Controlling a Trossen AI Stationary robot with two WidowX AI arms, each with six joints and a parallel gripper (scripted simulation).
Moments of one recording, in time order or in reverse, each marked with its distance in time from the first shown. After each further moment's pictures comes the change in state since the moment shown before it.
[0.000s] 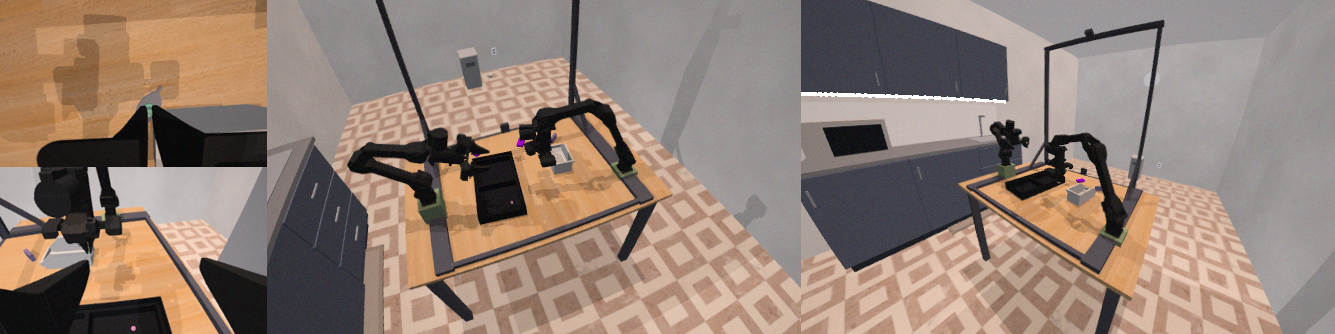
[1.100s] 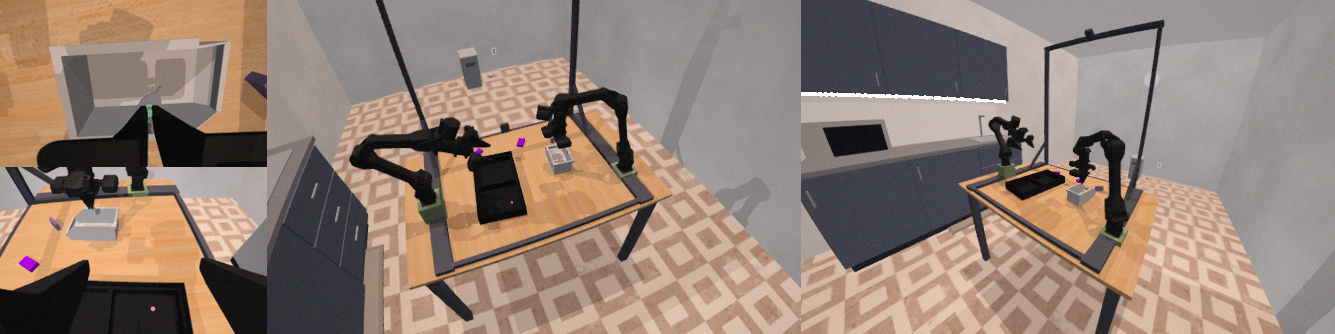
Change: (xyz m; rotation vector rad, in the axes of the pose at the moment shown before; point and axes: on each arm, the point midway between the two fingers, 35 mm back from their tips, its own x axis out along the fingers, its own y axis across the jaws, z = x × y) left arm 0.004 -0.096 -0.100 -0.008 0.017 0.019; right arm 0.013 0.037 0.006 -0.054 0.210 0.151
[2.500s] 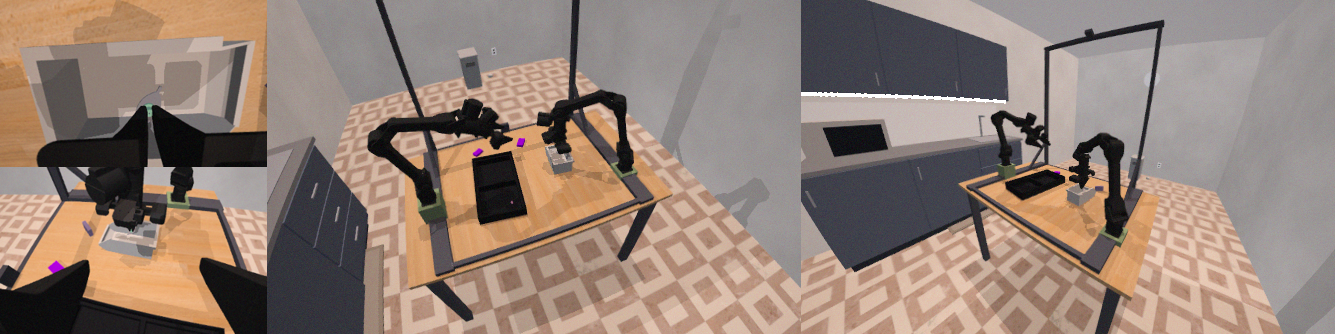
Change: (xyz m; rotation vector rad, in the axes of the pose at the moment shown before) left arm 0.035 0.000 -0.001 0.000 0.001 0.001; right arm 0.063 0.075 0.056 -0.103 0.040 0.170
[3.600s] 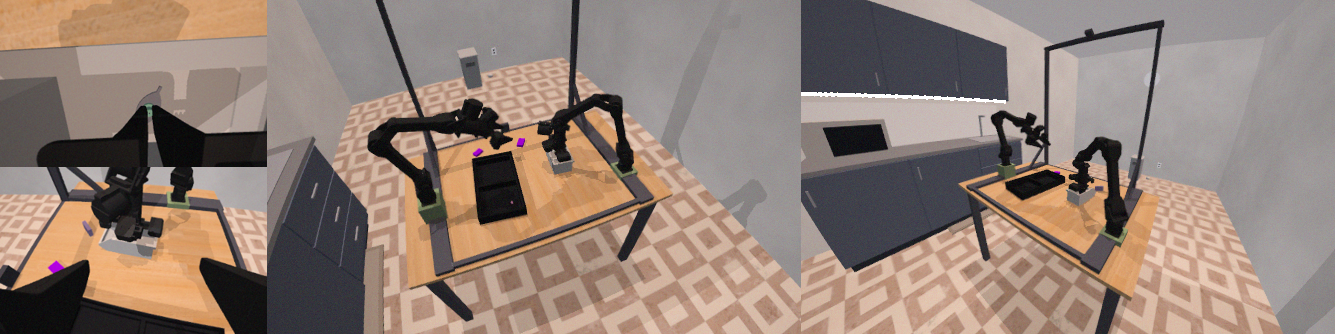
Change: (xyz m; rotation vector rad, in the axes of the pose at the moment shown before) left arm 0.051 0.000 -0.001 0.000 0.001 0.000; right arm 0.000 0.000 0.000 0.000 0.000 0.000
